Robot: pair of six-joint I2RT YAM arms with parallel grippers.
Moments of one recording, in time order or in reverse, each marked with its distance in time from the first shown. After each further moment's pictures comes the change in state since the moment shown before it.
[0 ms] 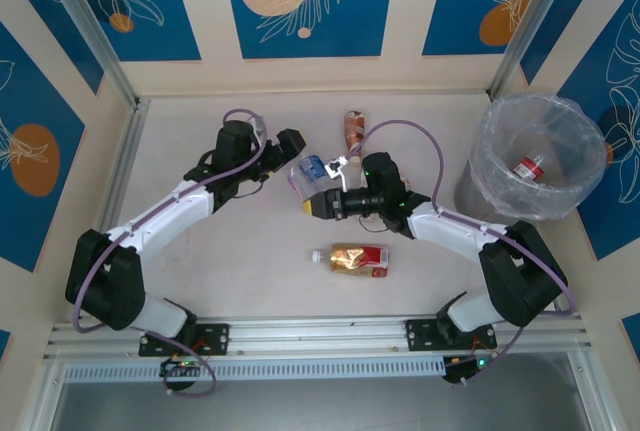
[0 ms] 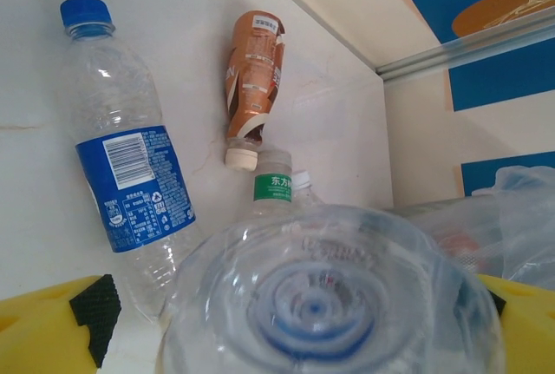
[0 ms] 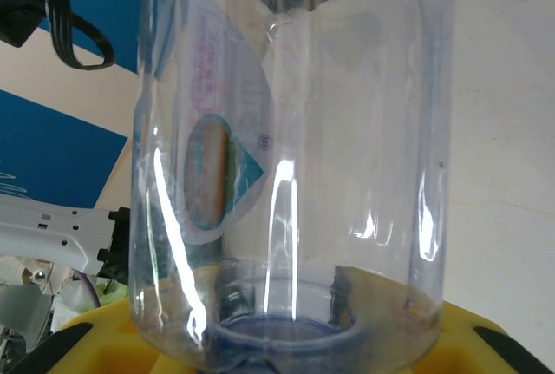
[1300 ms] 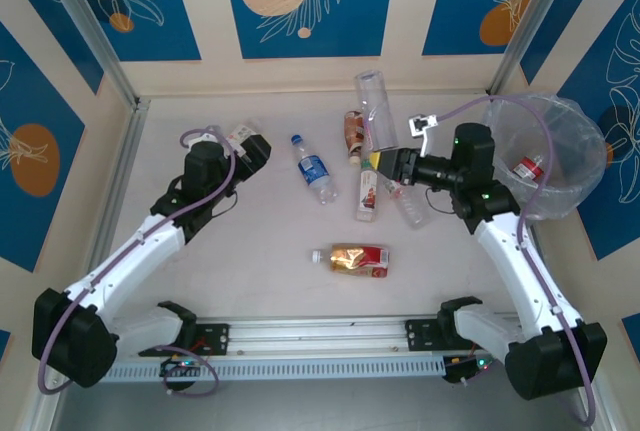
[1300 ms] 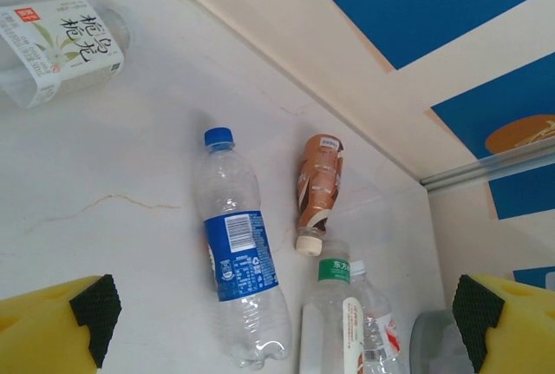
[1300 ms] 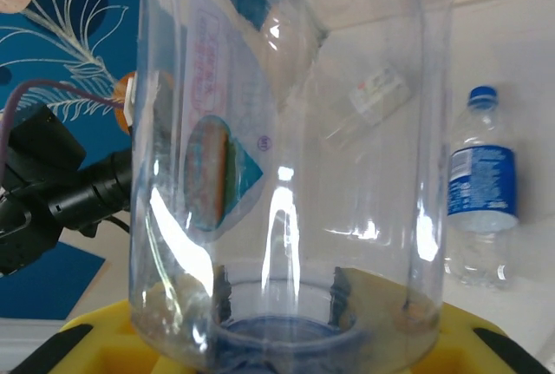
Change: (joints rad) left arm 0.029 -0.311 -0.181 -0.052 -0.320 0.029; right arm -0.435 -0.412 0.221 -0.527 -0.043 -0.115
